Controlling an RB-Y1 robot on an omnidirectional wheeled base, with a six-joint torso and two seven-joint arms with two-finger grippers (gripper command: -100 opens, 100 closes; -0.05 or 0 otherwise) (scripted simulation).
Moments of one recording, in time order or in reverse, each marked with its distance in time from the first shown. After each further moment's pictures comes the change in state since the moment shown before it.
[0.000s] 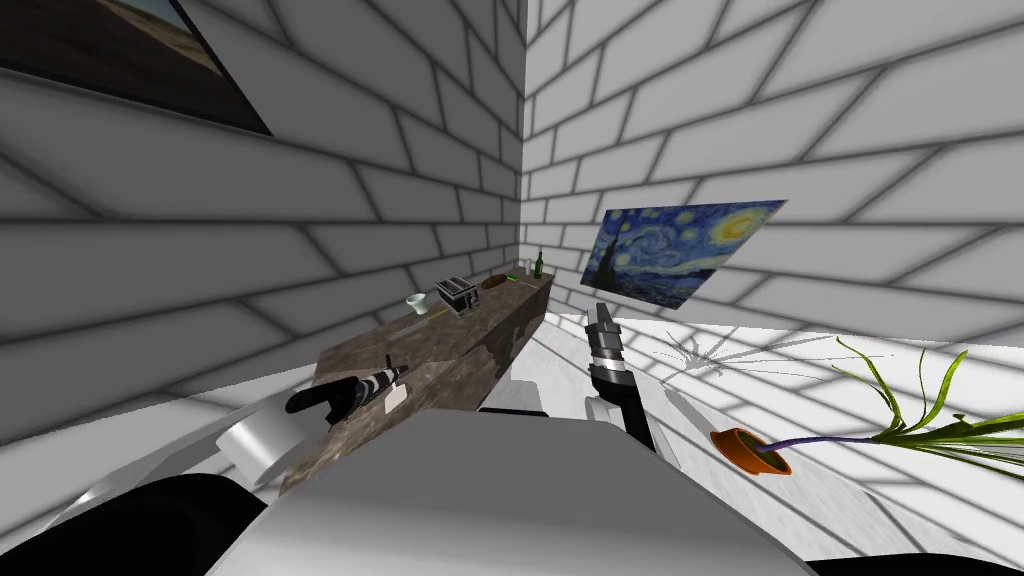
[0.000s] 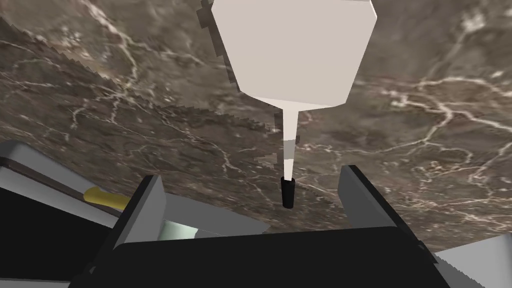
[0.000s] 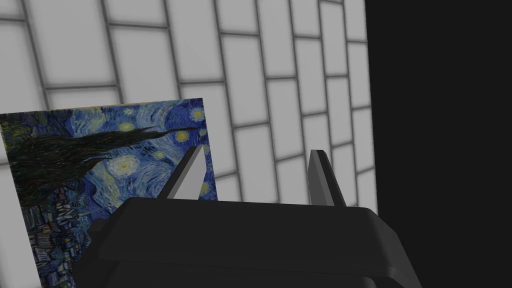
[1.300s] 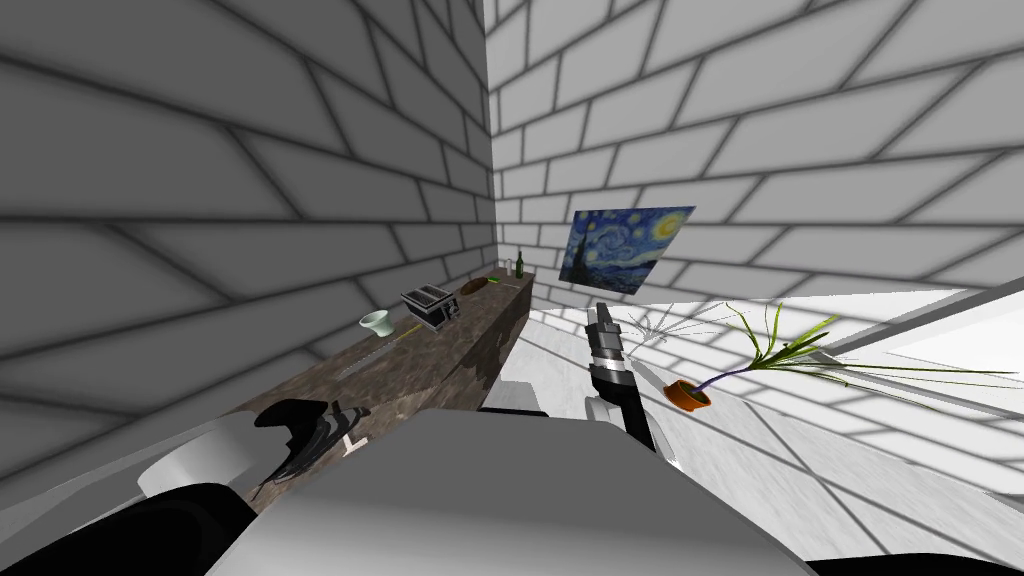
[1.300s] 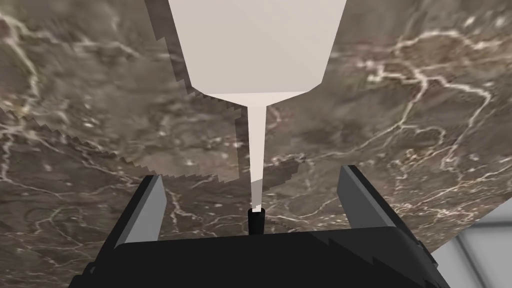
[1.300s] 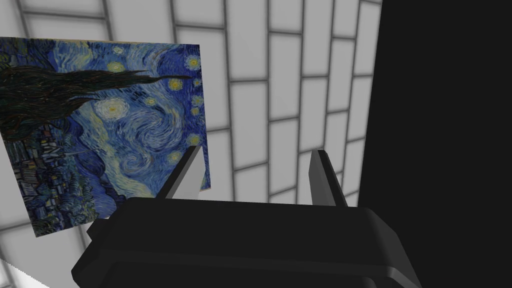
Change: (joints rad) left arm 0.214 0.089 0.088 -0.006 0.190 0.233 0.106; right arm 0.000 0.000 0.000 0.000 0.000 0.000 0.000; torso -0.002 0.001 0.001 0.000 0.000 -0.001
